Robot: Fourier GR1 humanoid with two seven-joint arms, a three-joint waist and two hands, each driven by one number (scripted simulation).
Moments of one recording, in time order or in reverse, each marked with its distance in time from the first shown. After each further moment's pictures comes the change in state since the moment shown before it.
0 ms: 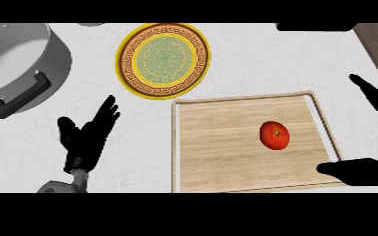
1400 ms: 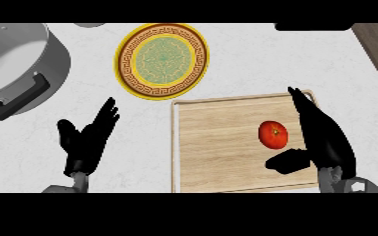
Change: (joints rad) left arm 0.033 -0.063 0.060 -0.026 -0.071 -0.044 0.029; right arm -0.114 0.304 0.234 0.201 0.365 0.092 0.176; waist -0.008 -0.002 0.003
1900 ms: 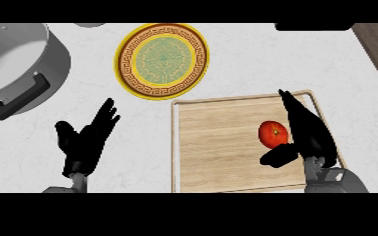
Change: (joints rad) left arm 0.009 -0.015 0.026 -0.001 -0.023 -0.025 -0.006; right arm -0.014 0.063 -0.021 0.162 0.045 0.005 -0.095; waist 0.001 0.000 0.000
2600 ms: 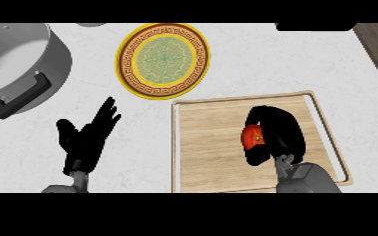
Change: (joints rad) left arm -0.010 -0.016 0.022 0.007 -0.022 -0.021 0.010; right arm -0.065 0.082 0.119 0.075 0.168 0.030 -0.038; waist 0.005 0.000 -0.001
